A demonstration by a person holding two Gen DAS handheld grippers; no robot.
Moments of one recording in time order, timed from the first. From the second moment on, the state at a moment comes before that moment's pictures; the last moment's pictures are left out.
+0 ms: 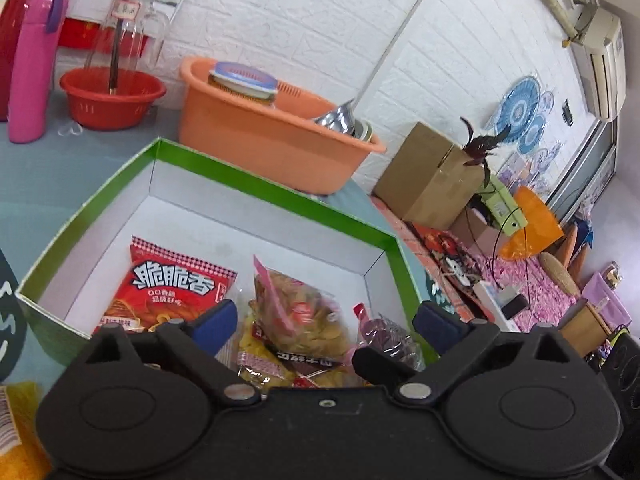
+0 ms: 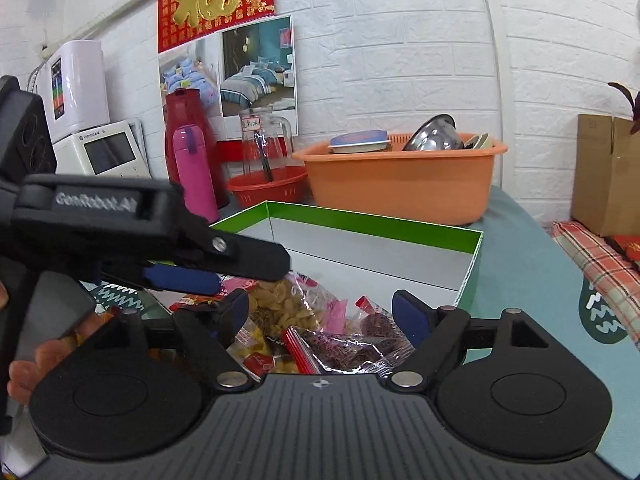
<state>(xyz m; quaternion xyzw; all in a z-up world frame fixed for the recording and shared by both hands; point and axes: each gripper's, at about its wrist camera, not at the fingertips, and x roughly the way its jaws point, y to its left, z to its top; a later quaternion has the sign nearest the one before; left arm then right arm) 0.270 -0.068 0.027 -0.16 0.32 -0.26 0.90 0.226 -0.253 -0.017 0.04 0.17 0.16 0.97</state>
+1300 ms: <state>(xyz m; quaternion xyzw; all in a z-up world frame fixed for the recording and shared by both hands) 0.093 0.019 -0.007 -0.17 0.35 -0.21 0.90 0.101 -0.172 -0.057 0.06 0.28 0.30 0.91</state>
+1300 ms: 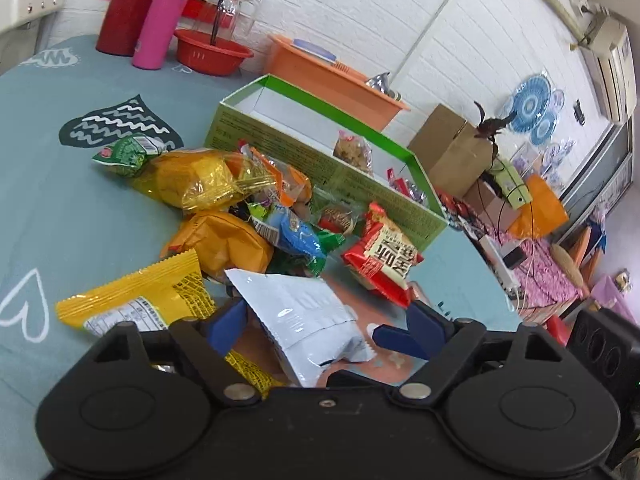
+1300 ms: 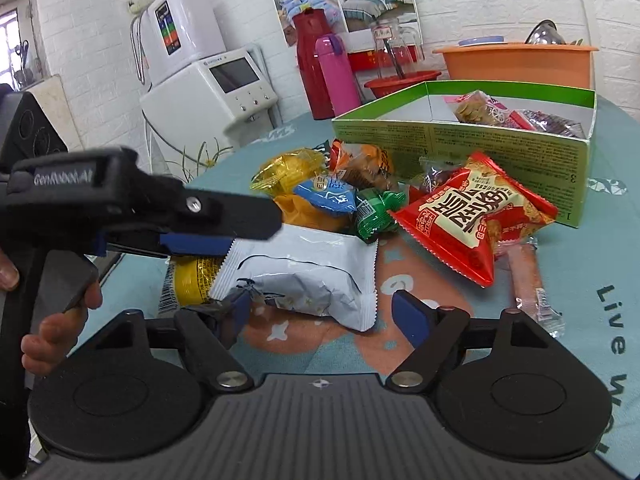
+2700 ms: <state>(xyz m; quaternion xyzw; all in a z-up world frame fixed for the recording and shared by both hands) 0.131 -0.016 0.087 -0.15 0.23 -0.30 0.91 0.127 -0.208 0.024 0.10 0.14 0.29 0.94</state>
